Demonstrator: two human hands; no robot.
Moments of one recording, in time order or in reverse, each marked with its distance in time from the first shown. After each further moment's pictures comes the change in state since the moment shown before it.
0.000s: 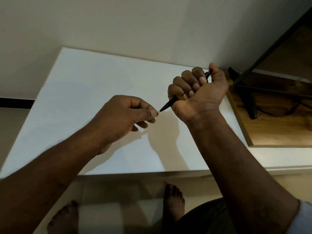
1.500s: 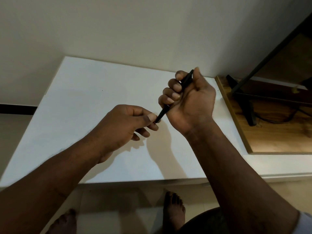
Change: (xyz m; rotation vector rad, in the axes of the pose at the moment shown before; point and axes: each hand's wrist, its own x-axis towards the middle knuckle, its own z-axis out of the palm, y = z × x) left_hand -0.001 0.002 0.000 -0.014 -0.049 -0.003; right_hand 0.000 0.010 0.002 -0.265 -0.115 0.023
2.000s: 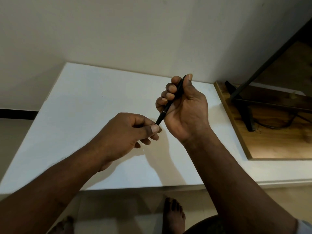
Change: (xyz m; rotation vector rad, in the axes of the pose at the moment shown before) left_hand 0.002 -0.006 0.002 0.028 -0.013 0.031; right_hand 0.002 0.007 0.003 -0.024 -0.021 -0.039
